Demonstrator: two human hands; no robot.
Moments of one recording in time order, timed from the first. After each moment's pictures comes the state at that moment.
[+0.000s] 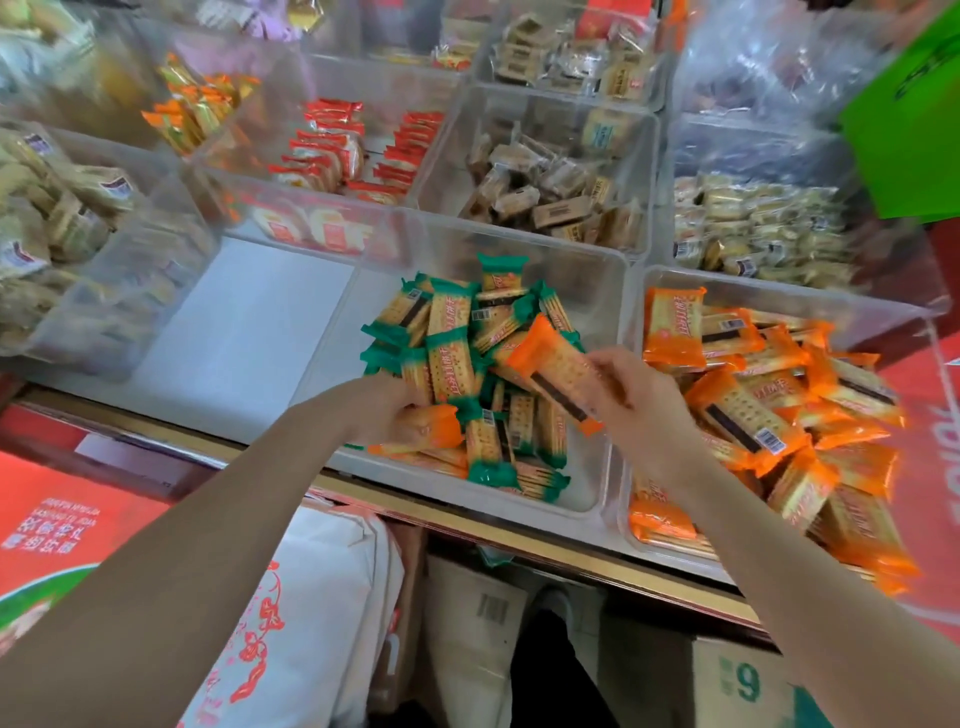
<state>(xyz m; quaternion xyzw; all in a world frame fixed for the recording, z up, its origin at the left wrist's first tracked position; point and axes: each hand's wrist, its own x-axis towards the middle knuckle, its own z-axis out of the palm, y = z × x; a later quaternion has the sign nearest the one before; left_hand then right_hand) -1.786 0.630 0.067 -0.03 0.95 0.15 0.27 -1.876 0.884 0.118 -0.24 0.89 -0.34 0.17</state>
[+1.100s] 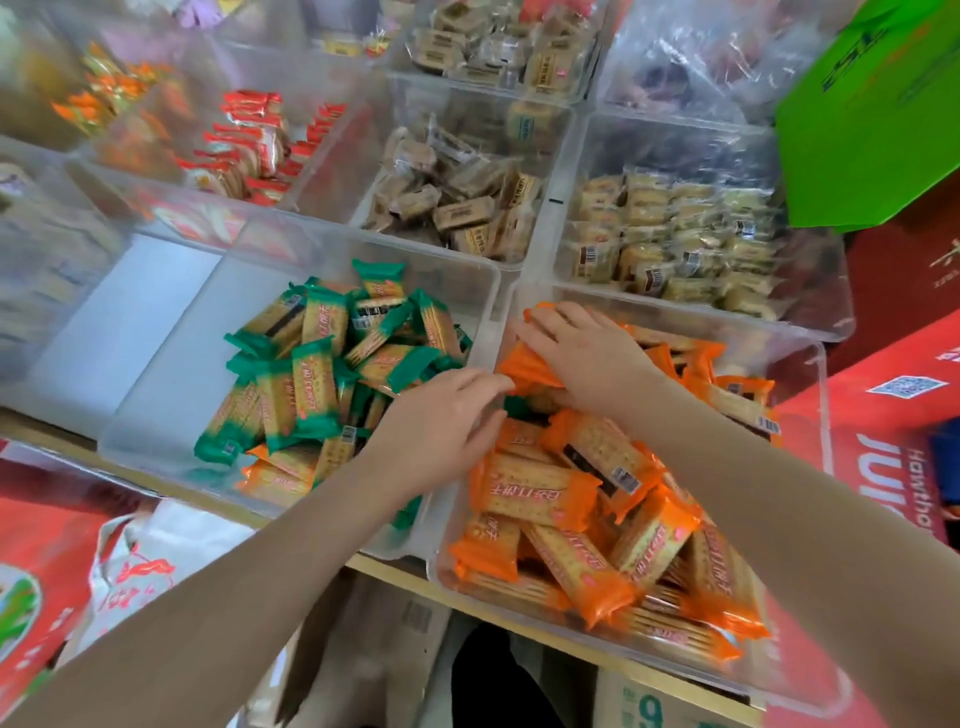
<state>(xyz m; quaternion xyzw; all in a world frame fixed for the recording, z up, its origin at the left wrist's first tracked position) -1.878 0.825 0.090 0.00 0.97 0.22 -0.07 -2.038 0.948 0.087 -0.57 0.81 0.11 0.06</state>
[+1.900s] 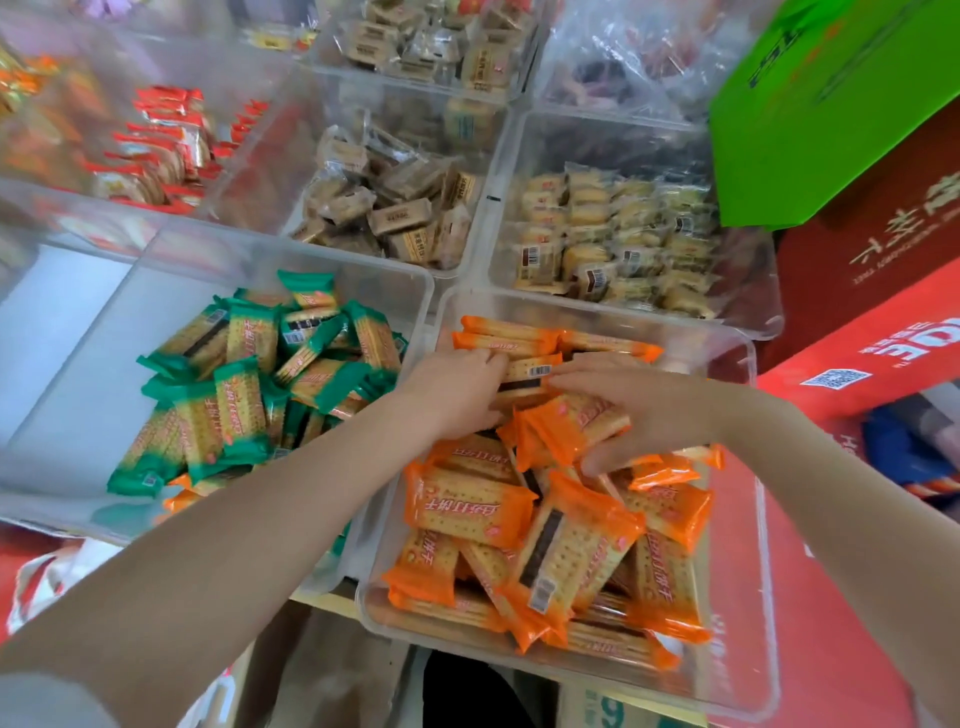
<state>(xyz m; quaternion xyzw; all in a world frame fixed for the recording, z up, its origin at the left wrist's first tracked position) -1.980 0.855 0.081 0.01 0.99 -0.01 0.16 -2.072 1.038 0.125 -0.49 0.78 -0.03 0.39</state>
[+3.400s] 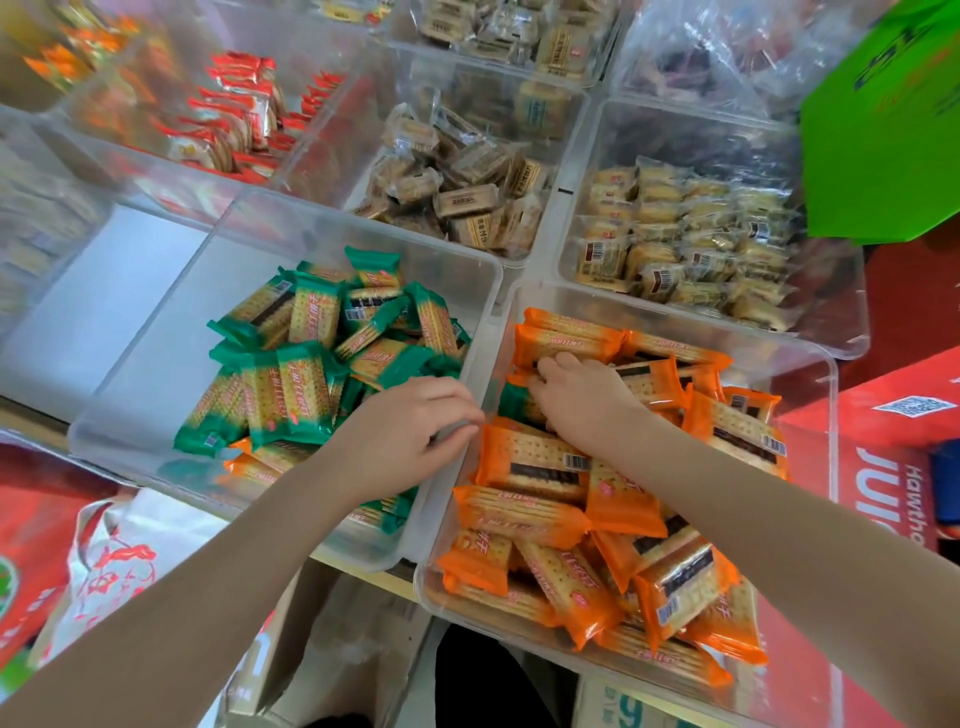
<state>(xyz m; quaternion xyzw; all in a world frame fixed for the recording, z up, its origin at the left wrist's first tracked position) -1.869 0.800 0.087 0.03 0.96 0.28 -0.02 -2.022 0.944 0.063 -0.56 0.81 0.16 0.11</state>
